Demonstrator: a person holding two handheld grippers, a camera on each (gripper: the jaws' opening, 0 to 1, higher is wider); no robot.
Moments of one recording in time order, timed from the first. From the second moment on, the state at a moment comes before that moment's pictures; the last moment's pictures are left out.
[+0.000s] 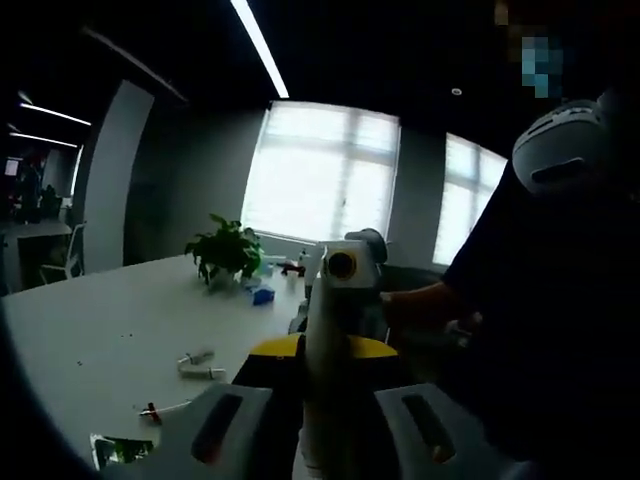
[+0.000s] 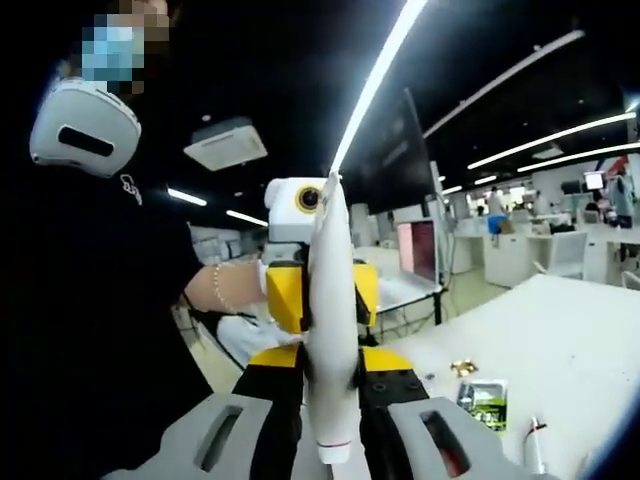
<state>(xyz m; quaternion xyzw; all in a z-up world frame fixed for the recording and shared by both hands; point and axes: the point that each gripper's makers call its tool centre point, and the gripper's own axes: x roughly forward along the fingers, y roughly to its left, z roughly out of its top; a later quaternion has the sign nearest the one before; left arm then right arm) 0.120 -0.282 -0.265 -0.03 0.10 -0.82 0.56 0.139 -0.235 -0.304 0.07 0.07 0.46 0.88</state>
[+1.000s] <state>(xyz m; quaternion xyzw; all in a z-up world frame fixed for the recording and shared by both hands) 0.151 -0.267 -0.304 -0.05 0.12 -0.78 0.62 0.147 -0.241 -0.332 0.08 0.07 0.44 0.89</state>
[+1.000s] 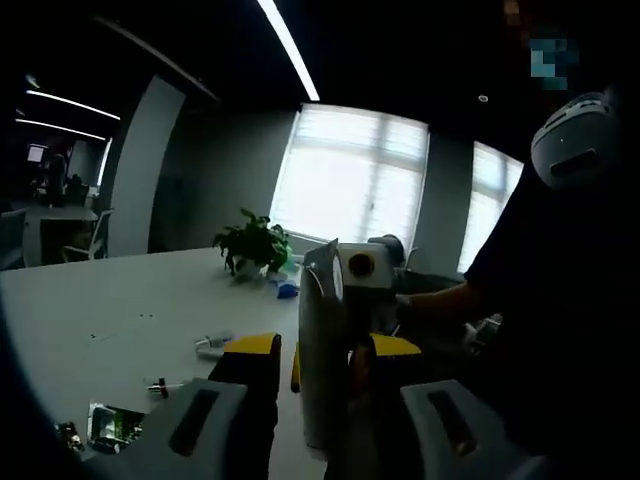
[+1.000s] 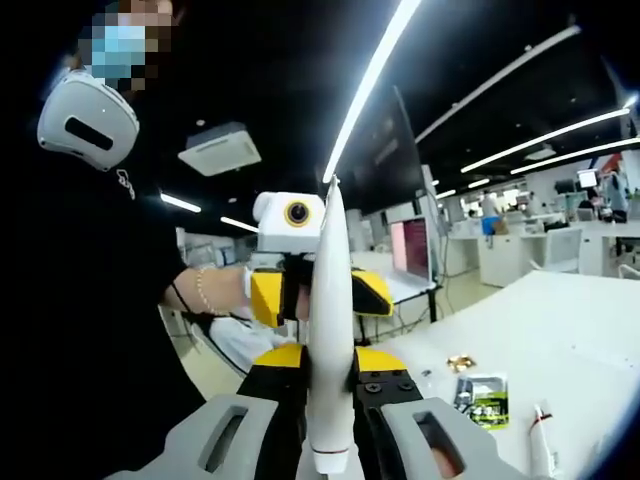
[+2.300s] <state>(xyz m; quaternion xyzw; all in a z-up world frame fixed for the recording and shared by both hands) 0.196 -0.208 -0.392 -0.06 0.16 -0.59 0.79 0.173 -0.263 -0.392 0.02 0.06 0.42 0.90</state>
